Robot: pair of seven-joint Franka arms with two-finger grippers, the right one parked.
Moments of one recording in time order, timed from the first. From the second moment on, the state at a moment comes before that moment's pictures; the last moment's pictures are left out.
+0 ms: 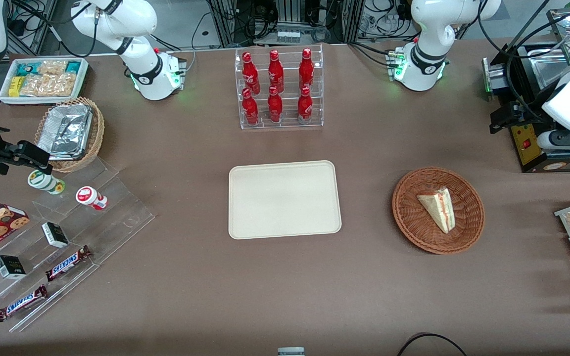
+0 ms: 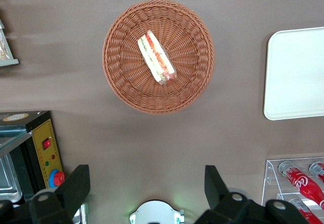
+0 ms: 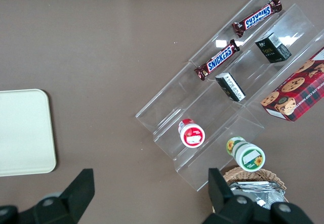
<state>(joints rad) 0.03 -0.02 -0.08 -1.59 -0.01 1.43 -0.02</state>
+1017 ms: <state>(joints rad) 0.03 -0.01 -0.09 -1.76 -0.01 1.62 -0.02</state>
